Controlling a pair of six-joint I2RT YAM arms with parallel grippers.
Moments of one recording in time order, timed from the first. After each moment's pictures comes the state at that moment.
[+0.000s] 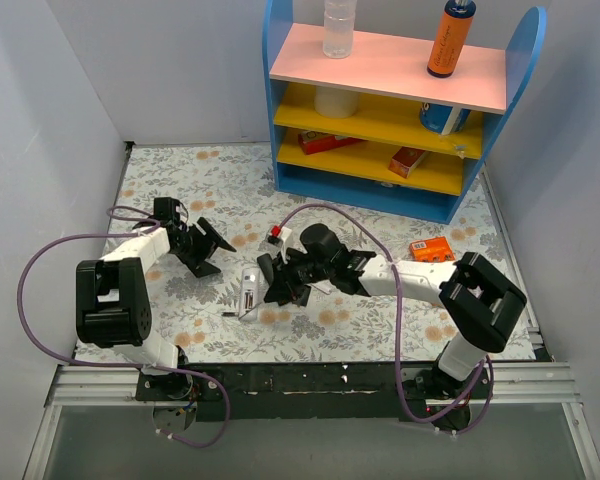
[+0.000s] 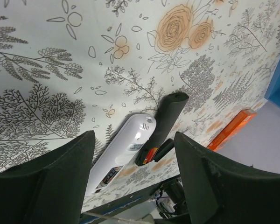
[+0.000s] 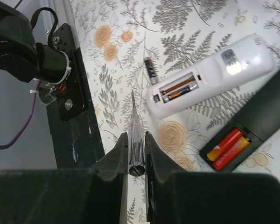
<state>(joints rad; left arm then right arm) 0.04 1.57 0.89 -0.49 0.48 -0.77 0.96 1.64 0.93 0.17 -0.55 0.31</state>
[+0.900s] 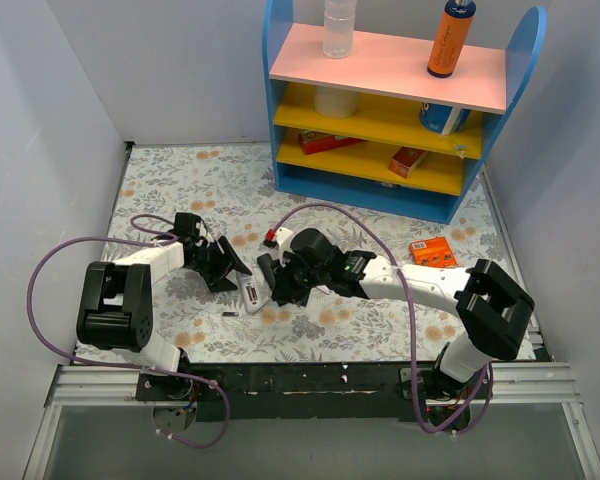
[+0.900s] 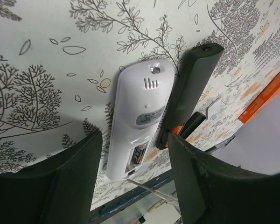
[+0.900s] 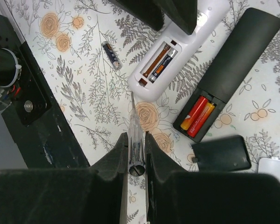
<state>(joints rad) -0.08 1.55 0.75 -0.42 0.52 -0.70 1.05 1.60 1.02 -0.10 -0.26 0.28</state>
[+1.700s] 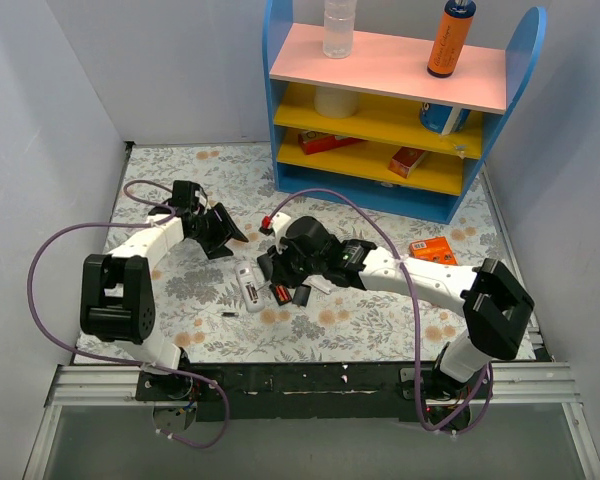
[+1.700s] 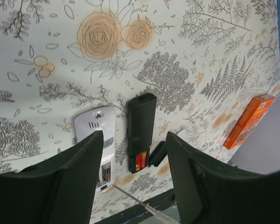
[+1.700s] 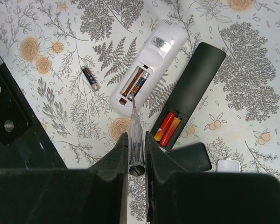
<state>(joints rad) -0.10 1.57 1.00 -0.50 0.40 -0.71 1.05 1.58 1.14 -0.22 -0.11 0.21</state>
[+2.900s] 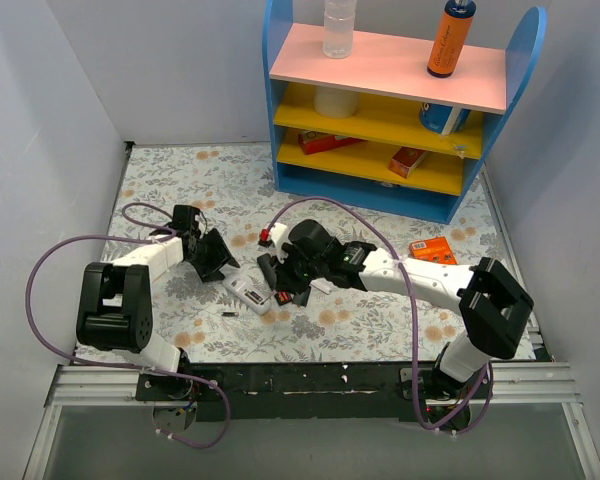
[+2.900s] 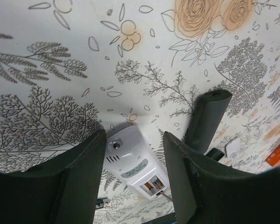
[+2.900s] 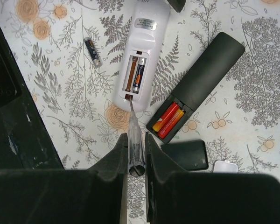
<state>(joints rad) -0.09 1.55 0.82 -0.43 0.31 -0.66 1.03 1.59 1.09 -0.21 -0.21 0.09</state>
